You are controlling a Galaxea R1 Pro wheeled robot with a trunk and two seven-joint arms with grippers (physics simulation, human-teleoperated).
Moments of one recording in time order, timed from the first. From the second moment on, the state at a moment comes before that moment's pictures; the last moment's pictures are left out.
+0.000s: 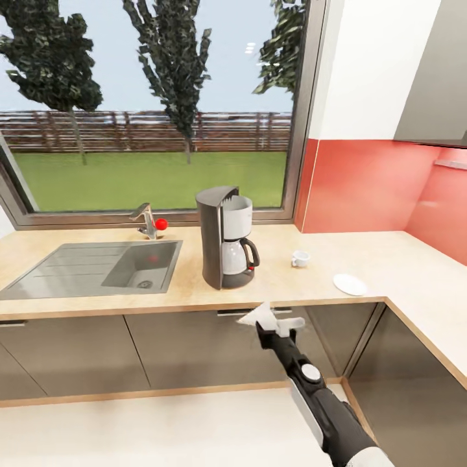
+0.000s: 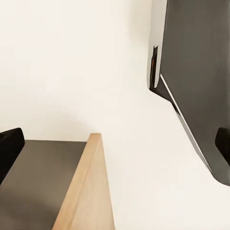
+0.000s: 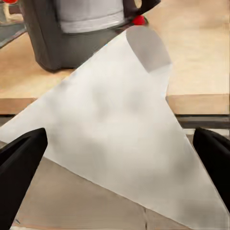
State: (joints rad) left arm 0.05 0.13 0.01 -0.11 0.00 0.05 0.02; right arm -0.46 0.05 0.28 -0.97 -0.18 -0.03 -0.02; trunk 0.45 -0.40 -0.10
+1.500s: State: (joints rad) left arm 0.05 0.12 0.00 -0.07 0.00 0.05 0.01; right arm -1.56 0.17 0.59 -0.77 -0.19 1.02 -0.66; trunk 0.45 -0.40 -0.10
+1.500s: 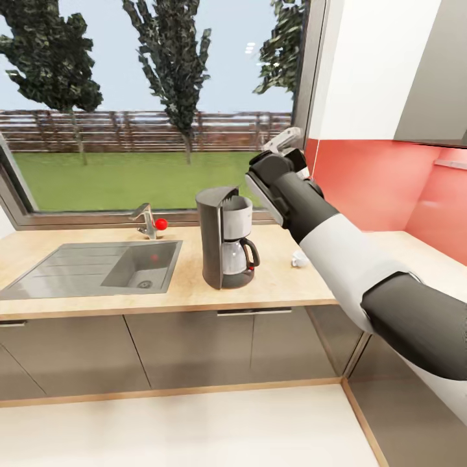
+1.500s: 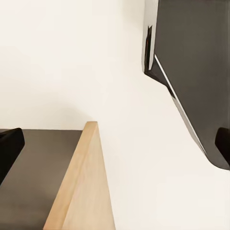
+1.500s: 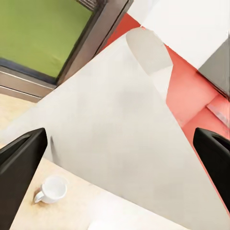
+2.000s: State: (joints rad) left arm 0.05 0.12 0.00 -0.07 0.00 0.07 0.02; right arm -1.56 0.17 0.67 -0.75 -0.19 1.02 -0.52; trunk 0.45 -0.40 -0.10
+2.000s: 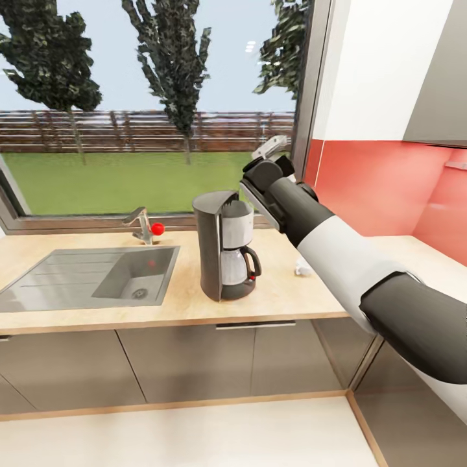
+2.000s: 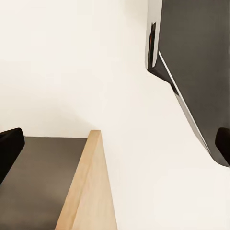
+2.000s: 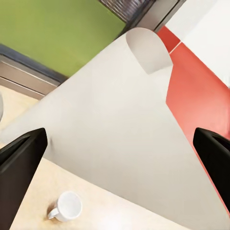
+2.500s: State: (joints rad) left arm 0.05 0.12 0.00 -0.07 0.00 0.07 0.05; right arm -1.56 0.17 0.94 -0.74 -0.18 1.02 -0.52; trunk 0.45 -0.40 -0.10
